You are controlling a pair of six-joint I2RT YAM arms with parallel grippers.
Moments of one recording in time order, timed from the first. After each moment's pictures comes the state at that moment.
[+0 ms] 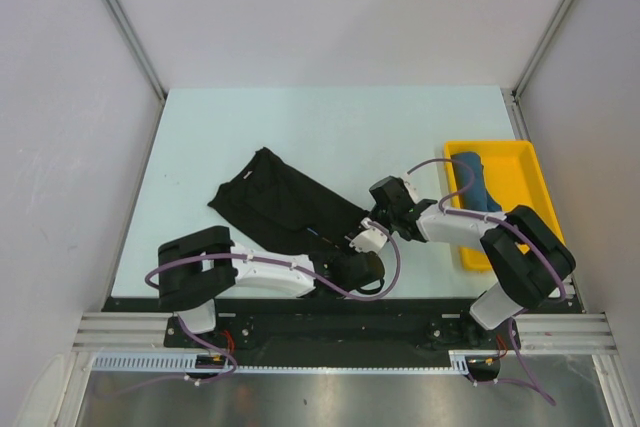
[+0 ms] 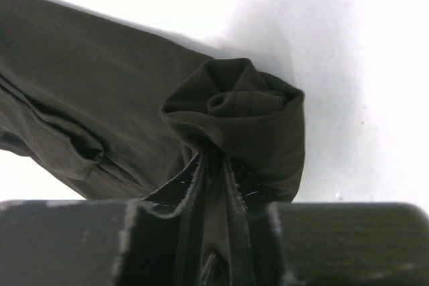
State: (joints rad) left arm -1.34 1.72 0.88 -0.08 -0.65 -0.47; right arm 0.68 1.57 0.76 -0.14 0.06 1.24
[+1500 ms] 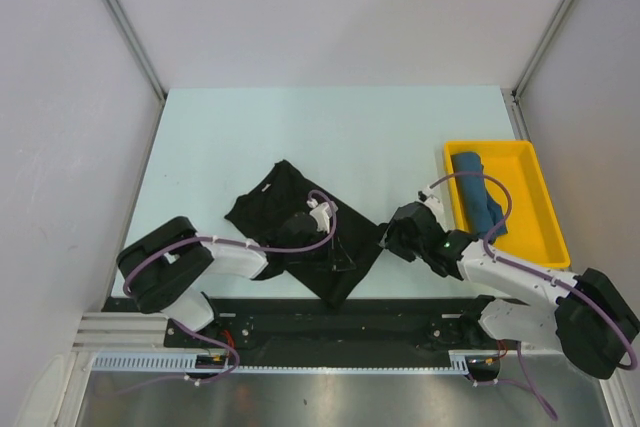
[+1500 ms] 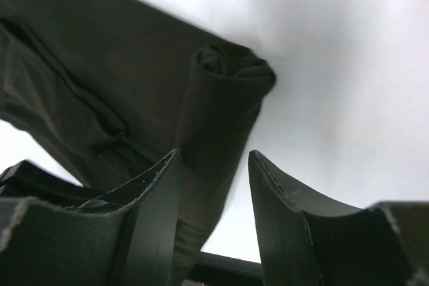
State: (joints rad) left arm -0.92 1.55 0.48 0.48 0.29 -0.88; right arm 0.76 1.10 0.52 -0.26 0.21 1.14
